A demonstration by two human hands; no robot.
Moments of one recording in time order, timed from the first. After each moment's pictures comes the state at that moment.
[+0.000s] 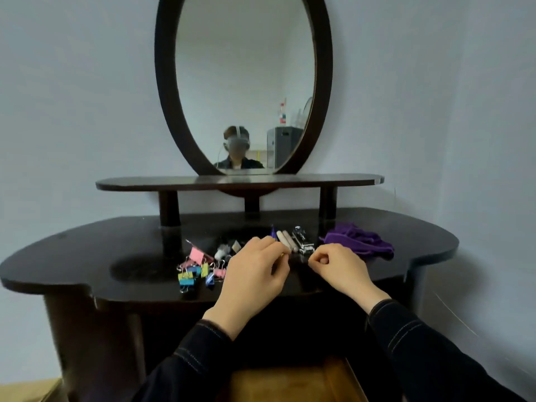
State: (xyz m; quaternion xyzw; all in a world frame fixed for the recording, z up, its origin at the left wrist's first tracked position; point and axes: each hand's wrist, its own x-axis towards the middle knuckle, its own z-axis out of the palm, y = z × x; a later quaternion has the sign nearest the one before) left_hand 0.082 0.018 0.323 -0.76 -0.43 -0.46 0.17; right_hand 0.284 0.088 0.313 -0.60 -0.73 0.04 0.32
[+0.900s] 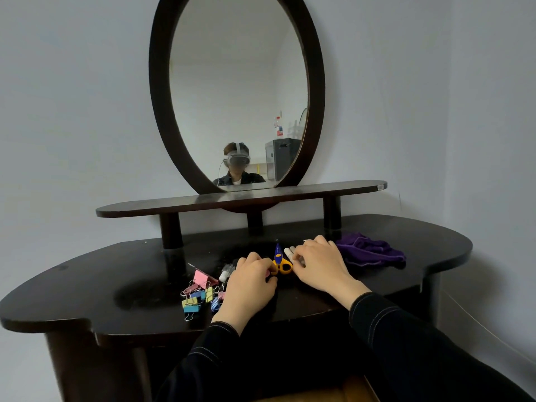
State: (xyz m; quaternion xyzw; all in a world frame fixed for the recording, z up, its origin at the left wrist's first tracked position) left_hand 0.056 0.087 0.320 -0.76 -0.58 -0.28 0.07; right_hand 0.239 0.149 0.319 -0.52 -0.80 -0.17 0.26
